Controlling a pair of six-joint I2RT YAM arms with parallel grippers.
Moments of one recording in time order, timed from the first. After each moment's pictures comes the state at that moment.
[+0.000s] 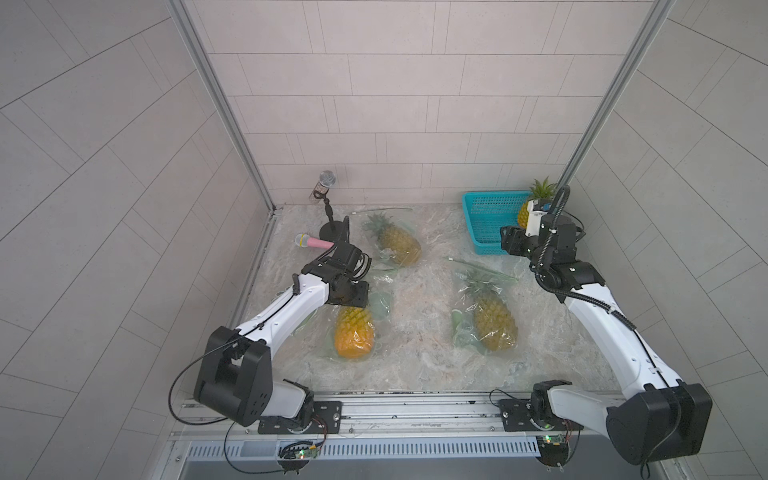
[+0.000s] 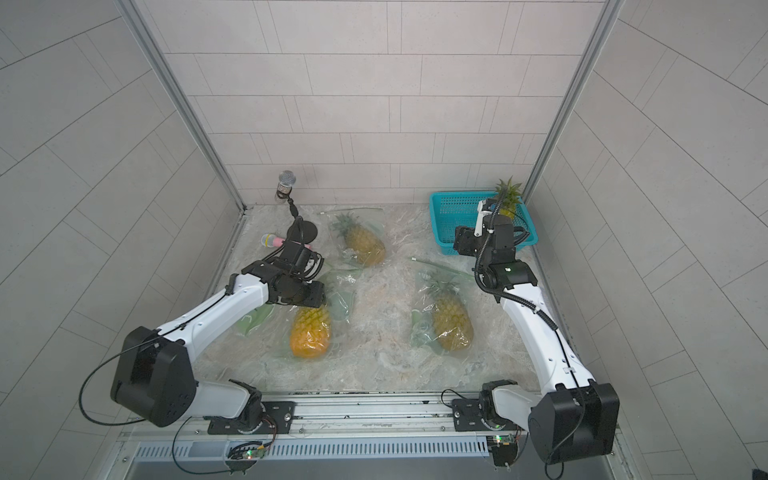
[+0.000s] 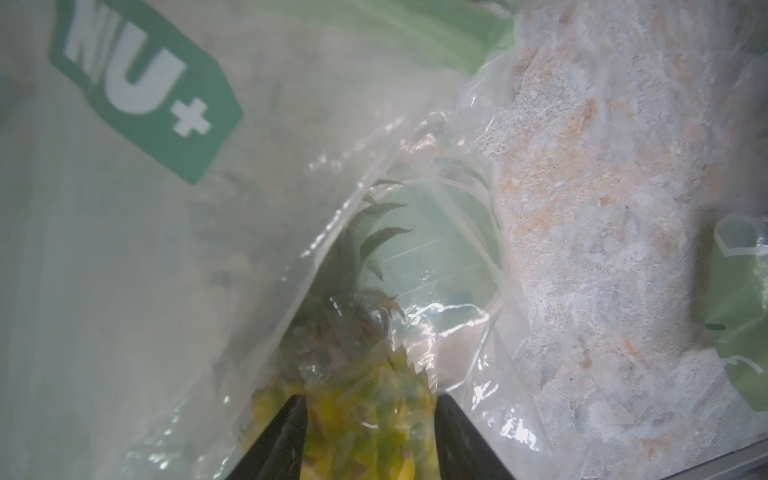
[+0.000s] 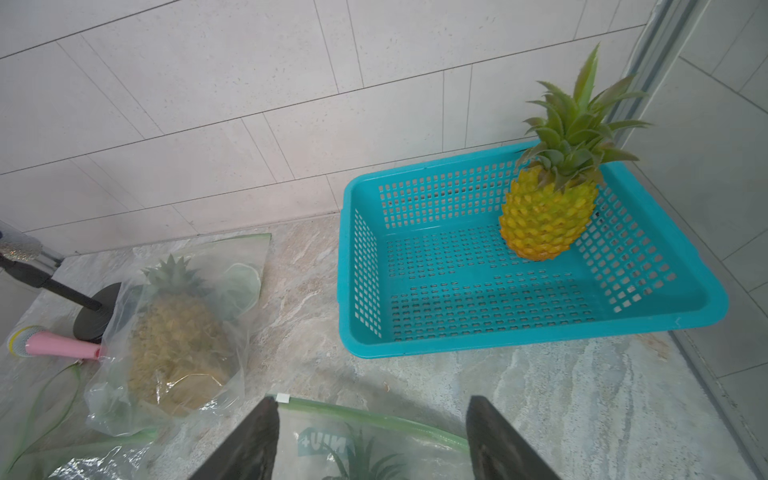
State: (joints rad) left arm -0.39 1.42 1.01 -0.81 0.11 -0.24; right arm 0.08 1.17 1.06 -0.33 0.02 0.25
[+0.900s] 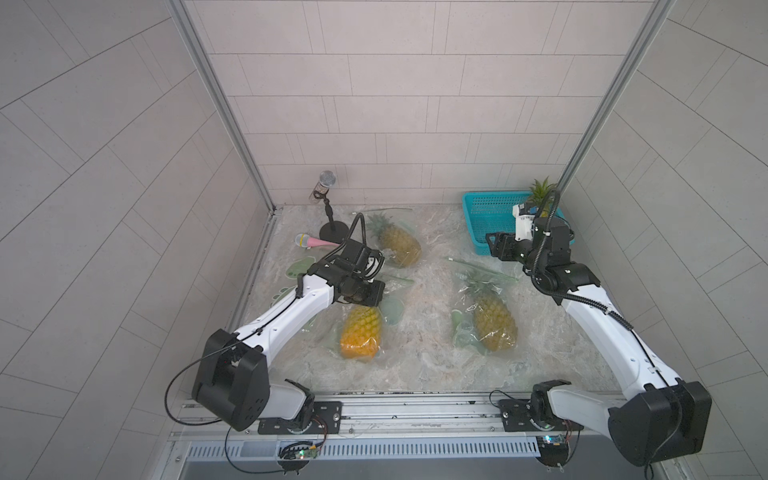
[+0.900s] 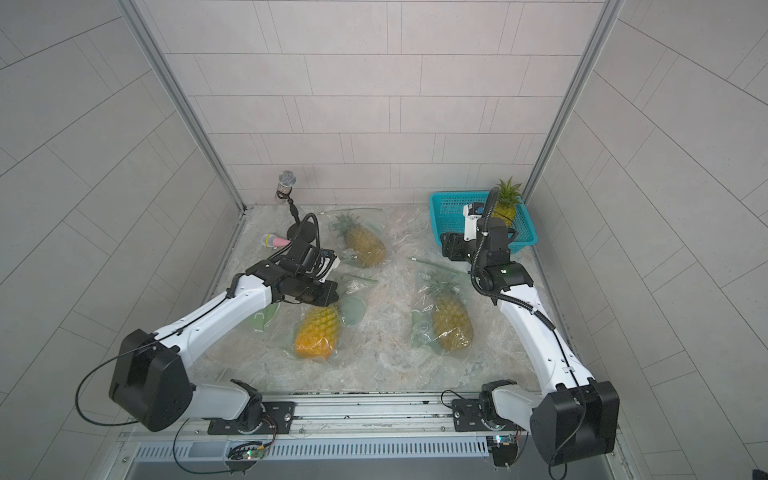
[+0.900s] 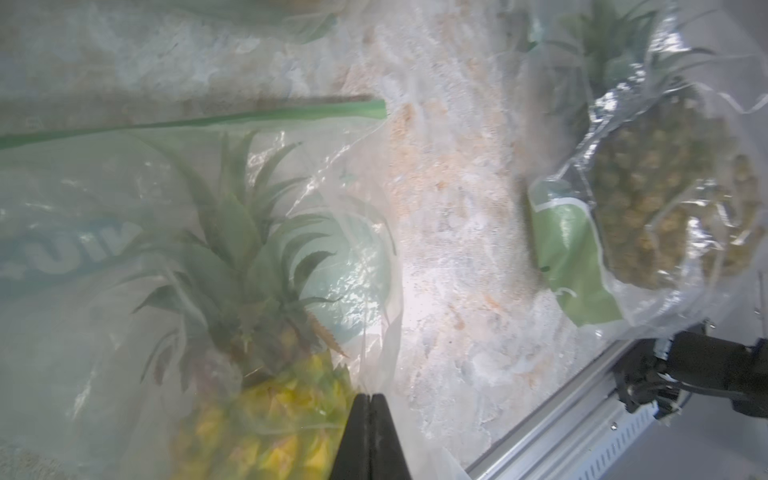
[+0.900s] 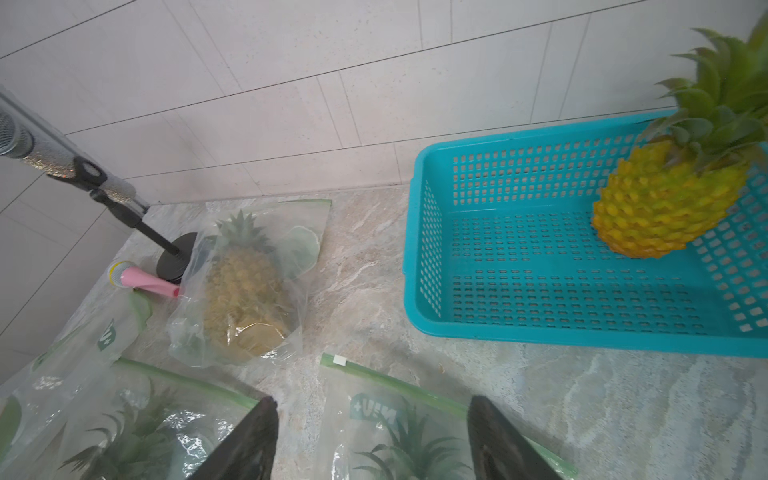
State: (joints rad) left arm -0.47 1.38 1.06 -0.77 0.34 -0.21; right arm 0.12 1.17 1.04 -0.34 -0.16 0.22
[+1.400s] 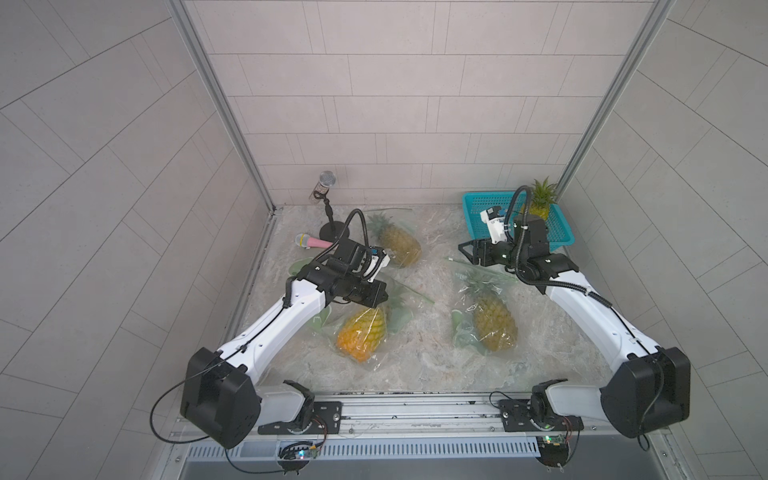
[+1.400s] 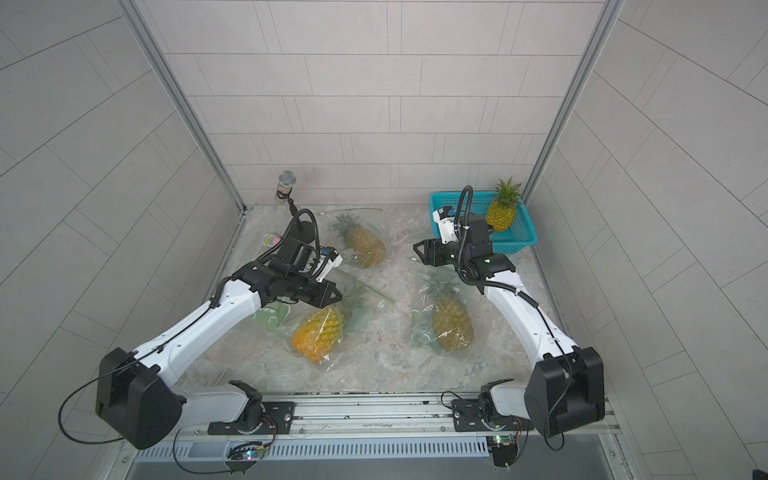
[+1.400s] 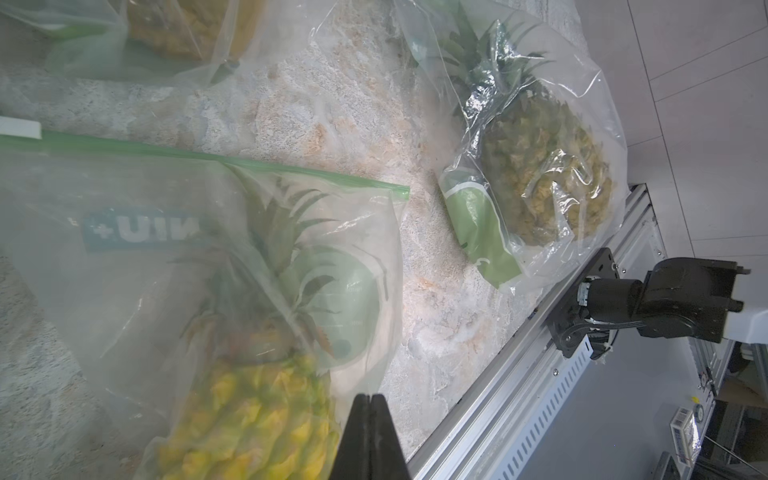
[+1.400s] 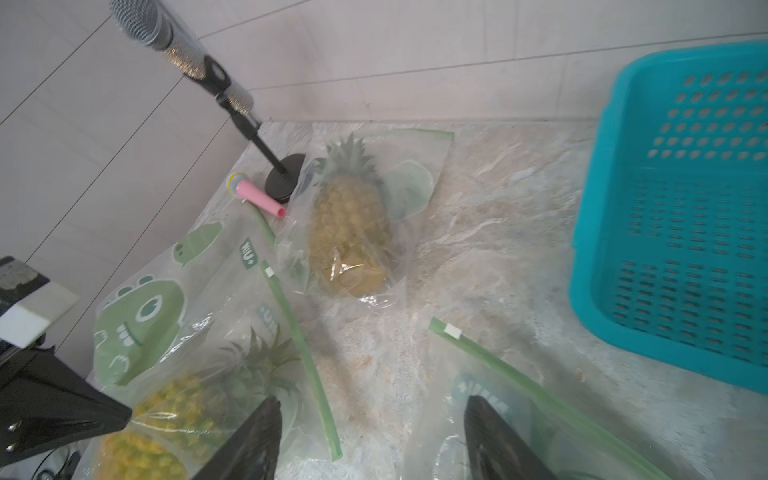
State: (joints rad) left arm -0.47 1.30 1.08 -0.80 0.47 -0.13; right arm 0.20 1.33 1.11 -0.37 -0.46 0.18
